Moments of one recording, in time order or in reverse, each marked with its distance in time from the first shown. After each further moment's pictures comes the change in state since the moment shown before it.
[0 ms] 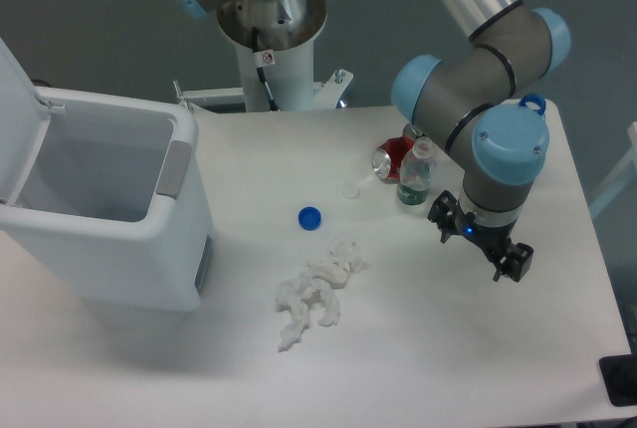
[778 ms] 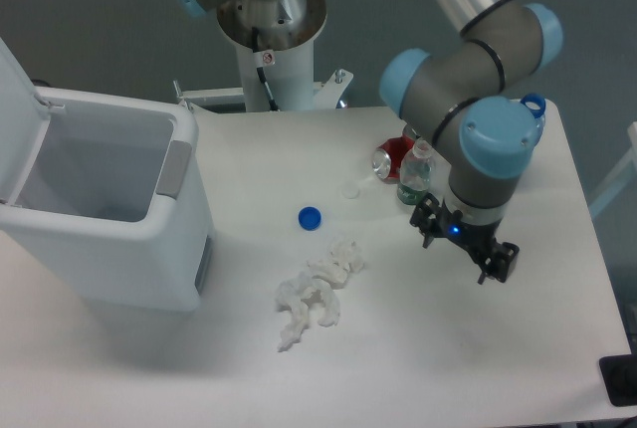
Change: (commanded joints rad) arm -0.035 0.147 -0.109 0.000 -0.078 -0.137
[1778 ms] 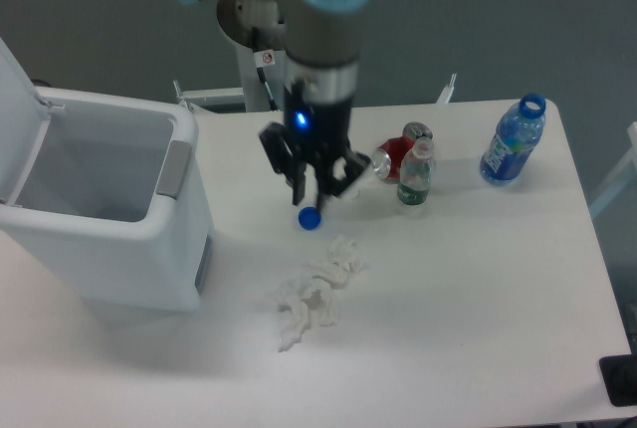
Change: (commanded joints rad) arm -0.173 0.379 -0.092 -0.011 -0.255 -0.506
